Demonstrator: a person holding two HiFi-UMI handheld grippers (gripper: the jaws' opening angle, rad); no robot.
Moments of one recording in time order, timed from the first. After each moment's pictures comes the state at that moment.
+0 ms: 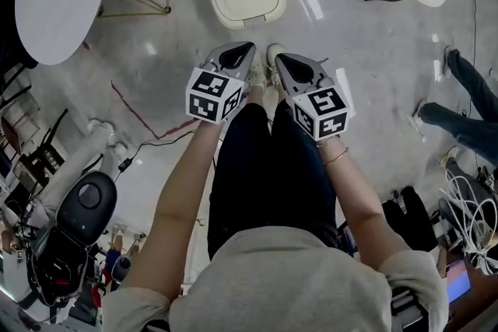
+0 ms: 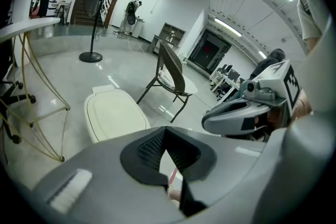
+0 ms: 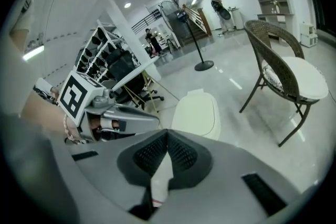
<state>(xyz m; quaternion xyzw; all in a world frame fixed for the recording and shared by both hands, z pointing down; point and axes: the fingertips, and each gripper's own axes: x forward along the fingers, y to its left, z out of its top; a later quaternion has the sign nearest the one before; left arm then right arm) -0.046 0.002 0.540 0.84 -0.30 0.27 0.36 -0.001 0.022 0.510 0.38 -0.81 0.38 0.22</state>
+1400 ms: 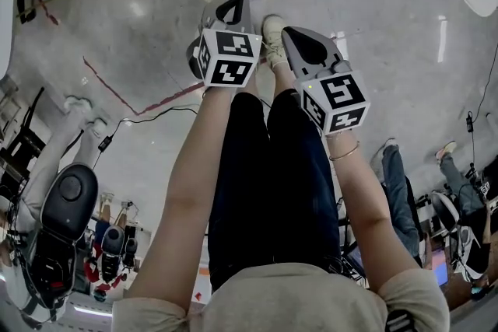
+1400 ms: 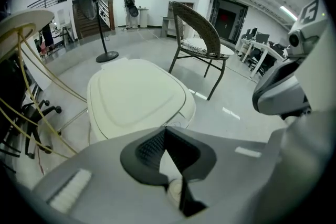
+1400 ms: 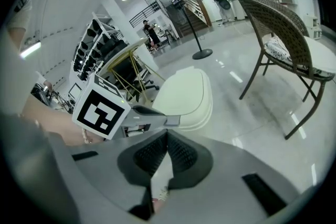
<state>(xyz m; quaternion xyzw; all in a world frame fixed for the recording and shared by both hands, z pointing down) -0.053 -0.028 0.723 0.77 -0.40 0.42 0.28 0.018 0.014 0.642 0.36 -0.81 0.40 0.25</state>
